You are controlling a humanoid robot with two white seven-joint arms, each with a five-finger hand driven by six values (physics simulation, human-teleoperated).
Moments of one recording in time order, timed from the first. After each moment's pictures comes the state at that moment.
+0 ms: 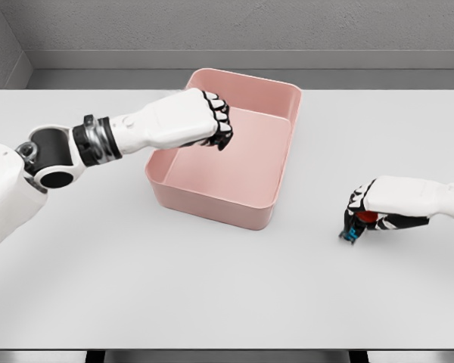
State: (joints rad) left arm -0.74 0.55 -0.74 -1.51 -0.65 -0.61 -0.11; right arm -0.54 -1.13 0.79 -1.65 0.10 -0.61 0.48
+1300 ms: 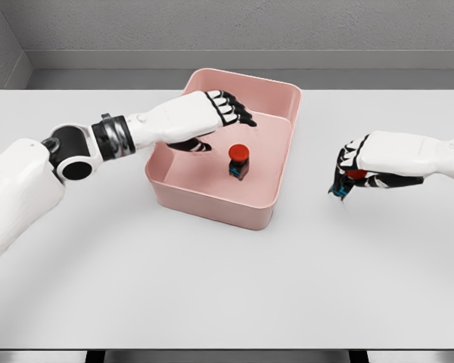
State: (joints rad) left arm -0.80 0.48 -0.81 -1.30 -0.60 -0.61 -0.11; right arm -0.70 -1.09 0.79 -1.65 0.08 -0.61 0.49
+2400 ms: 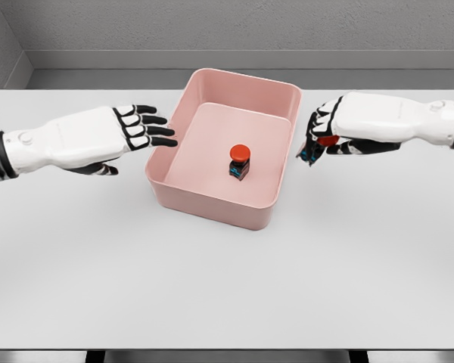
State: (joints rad) left arm -0.70 1.01 -0.79 -1.72 -0.44 -0.61 -0.12; right arm -0.84 -0.98 0.80 -1.65 0.04 -0.61 0.50
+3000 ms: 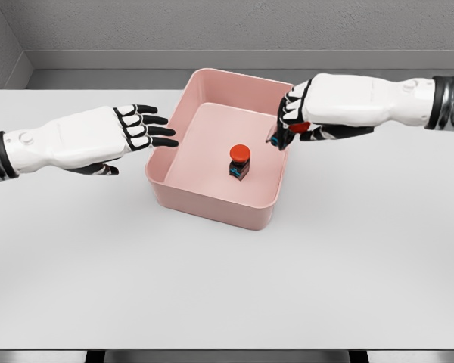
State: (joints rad) left arm -0.70 1.01 -0.78 -1.73 -0.44 -0.61 -0.12; right arm -0.96 -0.89 0.85 -1.65 0.03 -0.61 0.53
